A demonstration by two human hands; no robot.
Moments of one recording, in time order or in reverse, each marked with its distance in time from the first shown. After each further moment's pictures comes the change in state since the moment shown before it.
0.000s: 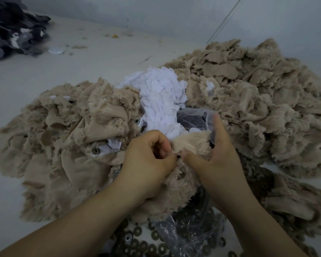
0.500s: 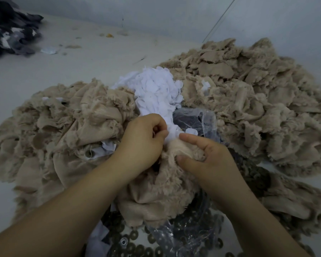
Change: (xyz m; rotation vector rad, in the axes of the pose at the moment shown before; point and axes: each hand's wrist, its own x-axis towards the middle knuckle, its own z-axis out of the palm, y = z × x) left_hand 0.049 0.002 -0.008 0.453 0.020 0.186; right_hand 0.006 0.001 -0.004 -0.013 -0.105 0.040
